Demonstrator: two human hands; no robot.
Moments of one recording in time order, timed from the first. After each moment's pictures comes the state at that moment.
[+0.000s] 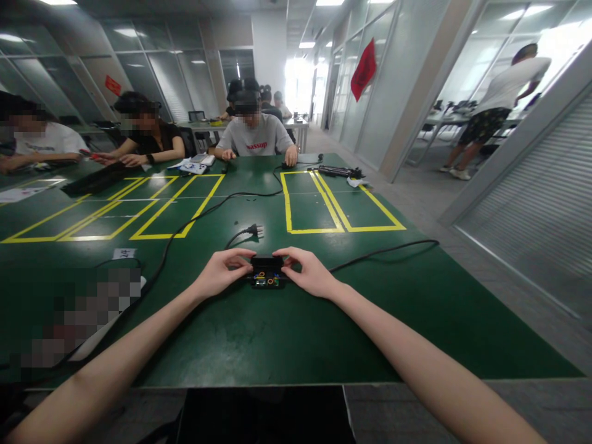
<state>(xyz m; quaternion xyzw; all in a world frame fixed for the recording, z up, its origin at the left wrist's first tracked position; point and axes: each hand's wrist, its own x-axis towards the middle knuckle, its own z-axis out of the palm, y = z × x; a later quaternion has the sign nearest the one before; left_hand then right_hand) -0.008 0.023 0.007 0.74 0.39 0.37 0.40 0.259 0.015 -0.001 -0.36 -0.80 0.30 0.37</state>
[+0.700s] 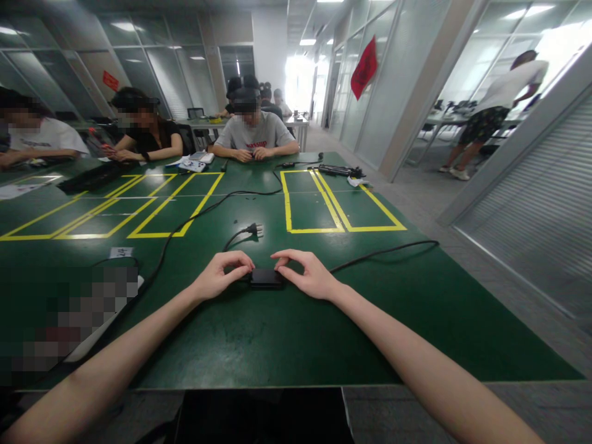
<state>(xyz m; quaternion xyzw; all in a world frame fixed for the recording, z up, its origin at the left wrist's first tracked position) -0.009 0.017 0.021 0.81 0.34 0.34 0.34 0.261 0.005 0.012 -0.32 -0.81 0.31 0.37</state>
